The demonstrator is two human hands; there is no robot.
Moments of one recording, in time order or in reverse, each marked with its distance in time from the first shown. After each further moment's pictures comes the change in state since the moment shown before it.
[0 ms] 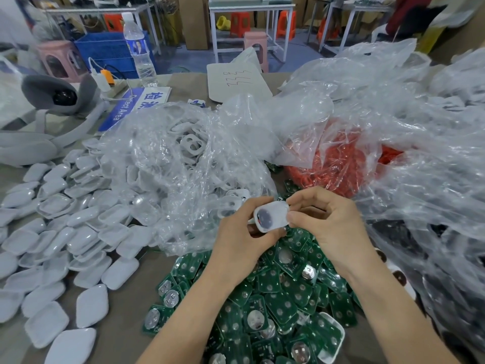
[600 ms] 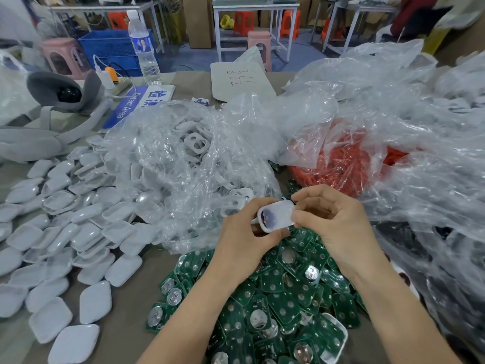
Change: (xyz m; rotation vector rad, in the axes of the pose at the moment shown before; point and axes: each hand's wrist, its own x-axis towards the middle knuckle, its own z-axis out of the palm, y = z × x) left_hand 0.000 0.003 -0.001 -0.023 -0.017 0.012; right_hand -0.002 -0.005 0.001 0.013 0.011 0.010
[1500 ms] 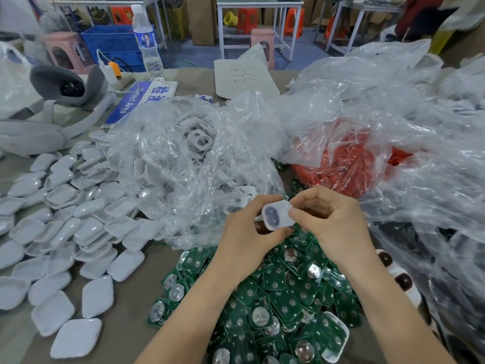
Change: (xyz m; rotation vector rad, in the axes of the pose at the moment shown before) left_hand 0.000 0.001 -0.001 -0.018 -0.007 -0.010; right_hand 0.002 0.004 0.006 -0.183 0.015 -0.044
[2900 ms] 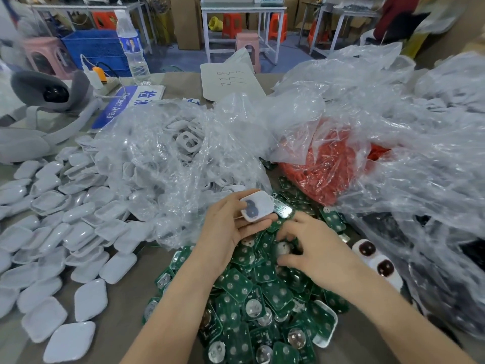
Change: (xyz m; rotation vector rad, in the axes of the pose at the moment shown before) left_hand 0.007 0.011 -0.008 -0.772 0.054 -0.315; right_hand -0.022 0.003 -0.004 -0.811 -0.467 0.015
